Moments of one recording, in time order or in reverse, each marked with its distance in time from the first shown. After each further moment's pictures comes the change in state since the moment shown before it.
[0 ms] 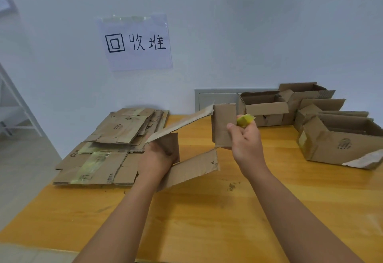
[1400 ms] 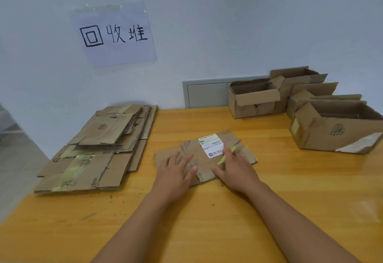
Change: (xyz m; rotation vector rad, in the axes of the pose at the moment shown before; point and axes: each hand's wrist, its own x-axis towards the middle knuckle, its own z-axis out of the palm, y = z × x) left_hand -0.026 -0.002 0.078 0.272 -0.326 0.421; right_hand -0.004 0.116 -0.042 -1.087 -0.477 0.179
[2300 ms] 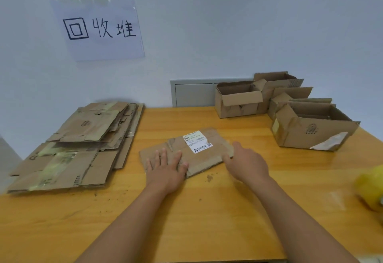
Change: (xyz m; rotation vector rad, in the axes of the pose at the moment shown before) left_hand 0.017 0.009 0.016 0.070 -0.131 -0.174; right_hand -0.033 0.002 -0.053 -0.189 0.126 0.220
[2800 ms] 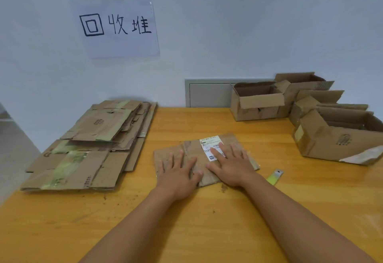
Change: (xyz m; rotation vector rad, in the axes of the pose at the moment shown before) left_hand 0.009 -0.006 -0.001 0.031 -0.015 0.106; right_hand 0.071 -0.023 0.073 -0.112 -0.307 -0.289
